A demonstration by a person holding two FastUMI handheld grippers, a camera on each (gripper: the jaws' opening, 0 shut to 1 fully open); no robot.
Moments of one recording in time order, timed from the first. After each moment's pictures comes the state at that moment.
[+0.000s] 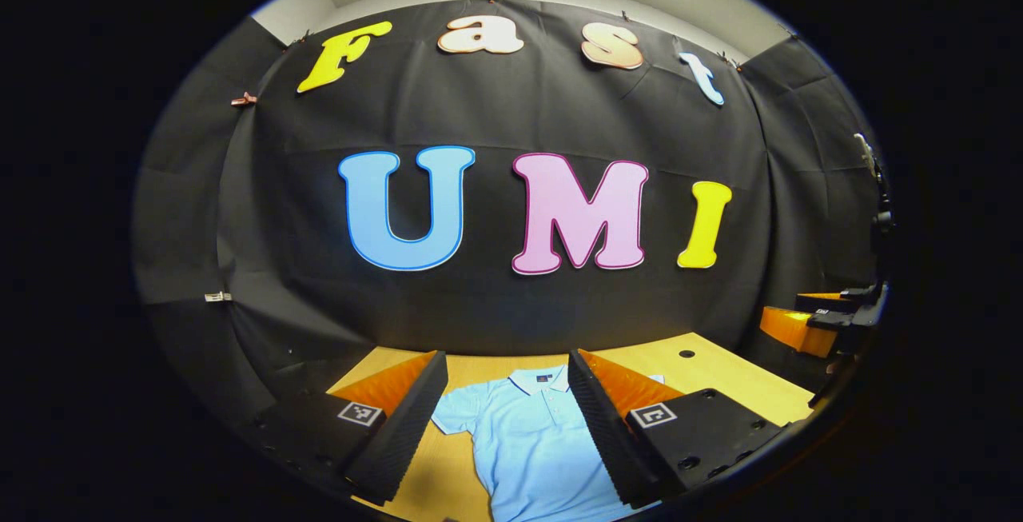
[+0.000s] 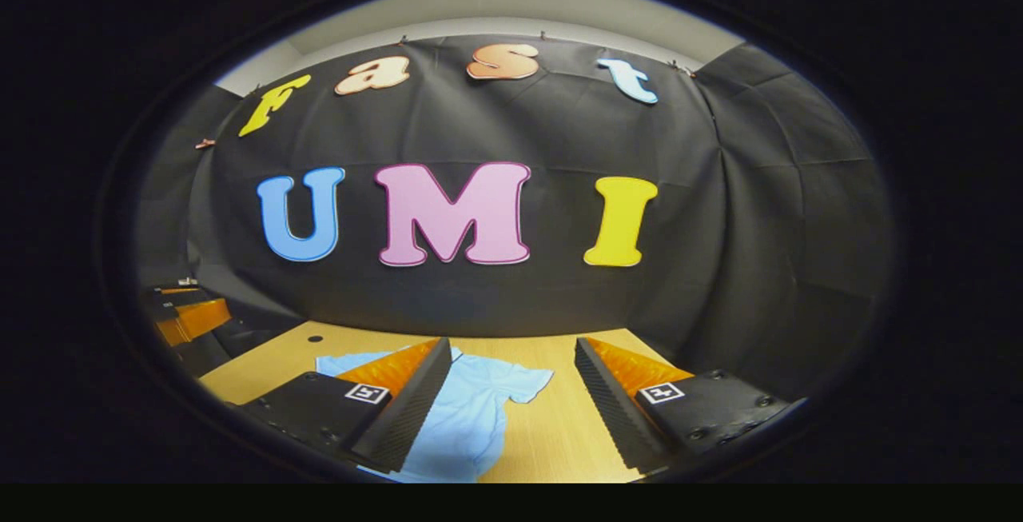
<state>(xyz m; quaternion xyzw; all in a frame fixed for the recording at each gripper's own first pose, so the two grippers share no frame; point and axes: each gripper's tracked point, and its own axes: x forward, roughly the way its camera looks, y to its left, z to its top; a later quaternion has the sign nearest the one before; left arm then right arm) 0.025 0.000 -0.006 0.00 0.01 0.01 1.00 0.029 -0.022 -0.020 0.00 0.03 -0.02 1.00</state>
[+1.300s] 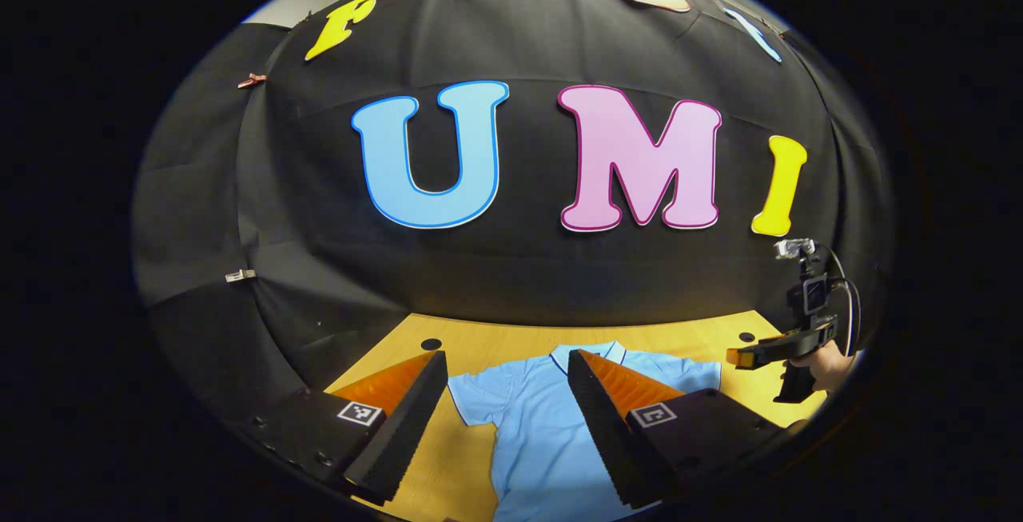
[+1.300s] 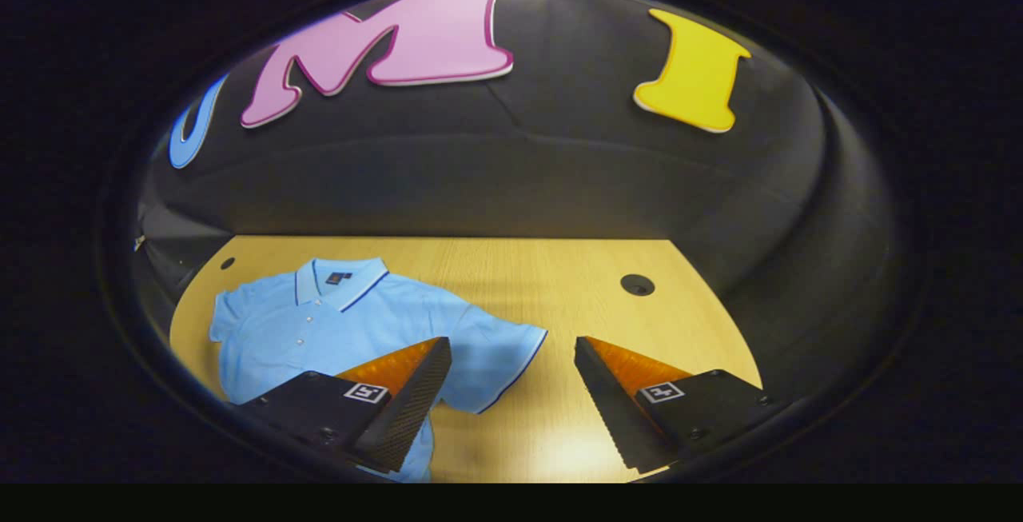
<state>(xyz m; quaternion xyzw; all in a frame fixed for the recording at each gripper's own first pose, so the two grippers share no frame) 0.126 0.022 -0.044 0.01 0.11 0.11 0.99 0.293 -0.077 -0.257 -0.02 0.31 0.00 0.95</state>
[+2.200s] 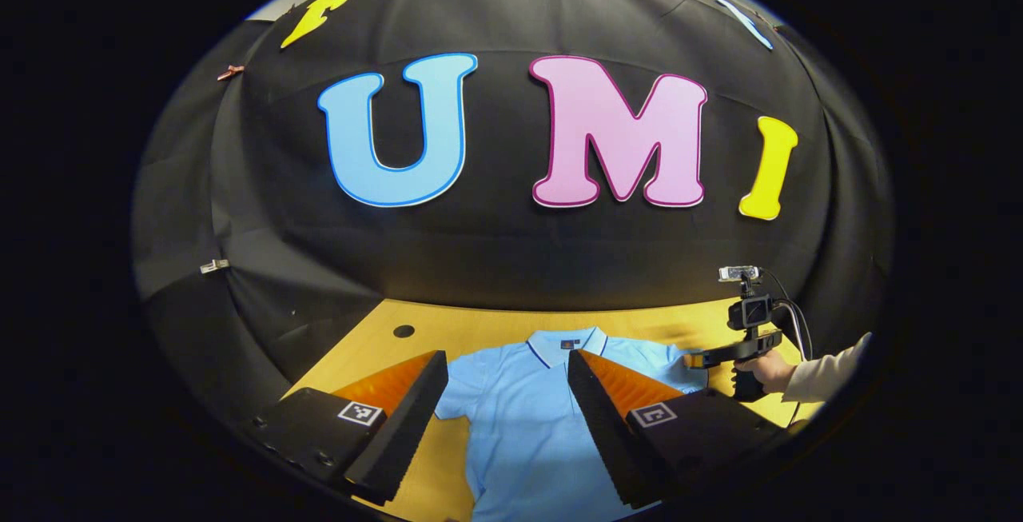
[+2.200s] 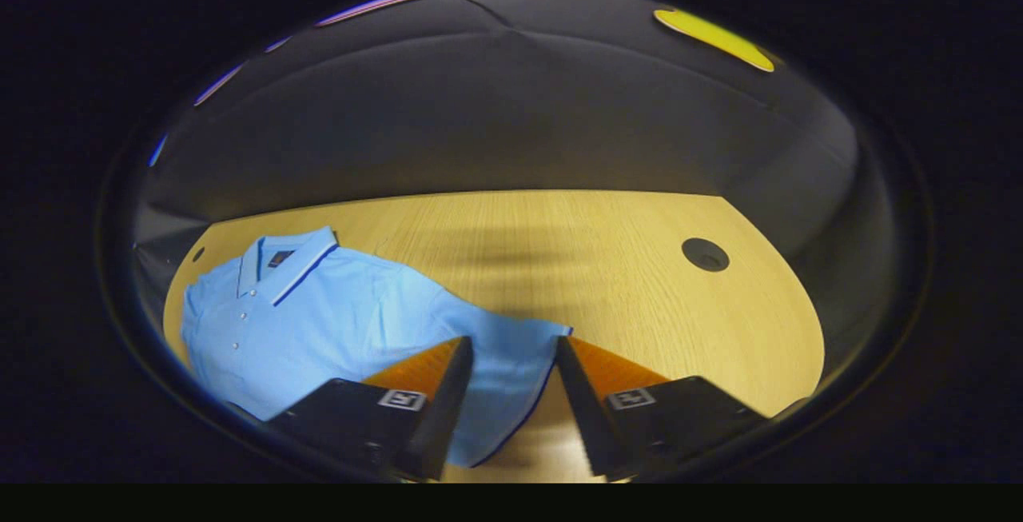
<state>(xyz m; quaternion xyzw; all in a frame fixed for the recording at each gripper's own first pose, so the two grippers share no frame) 0.149 -0.011 -0.076 0.00 0.14 0.07 0.99 0.354 -0.083 -0.353 0.01 0.37 0.00 0.93</state>
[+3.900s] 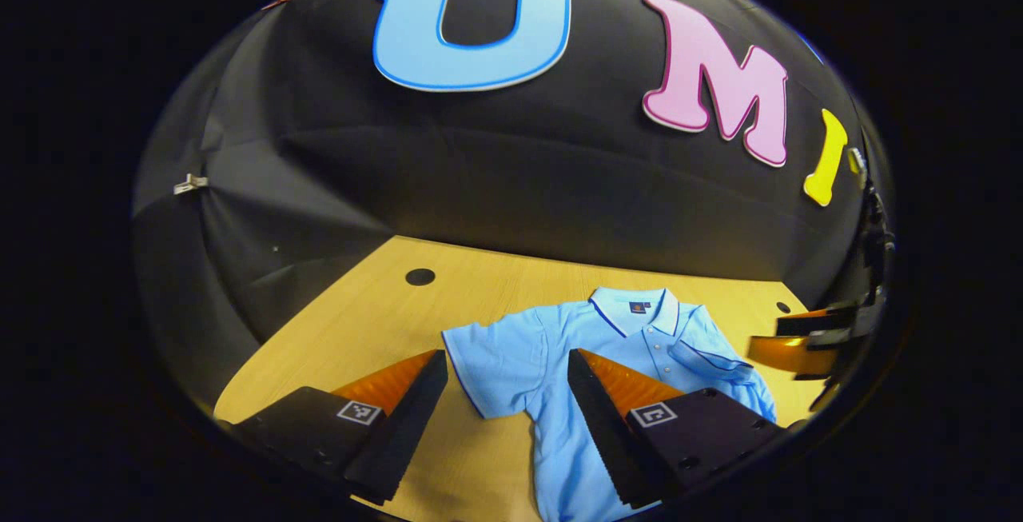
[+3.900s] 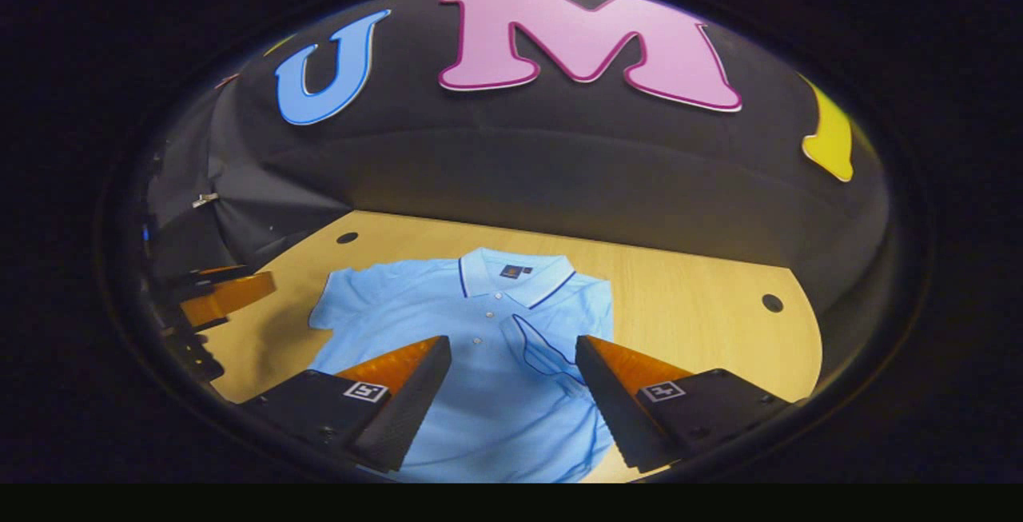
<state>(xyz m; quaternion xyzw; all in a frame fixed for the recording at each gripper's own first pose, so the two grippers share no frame) 0.251 0.128 -0.233 -0.06 0.20 0.08 0.97 0.230 0.117 -0.223 -0.03 0.29 0.15 0.94</state>
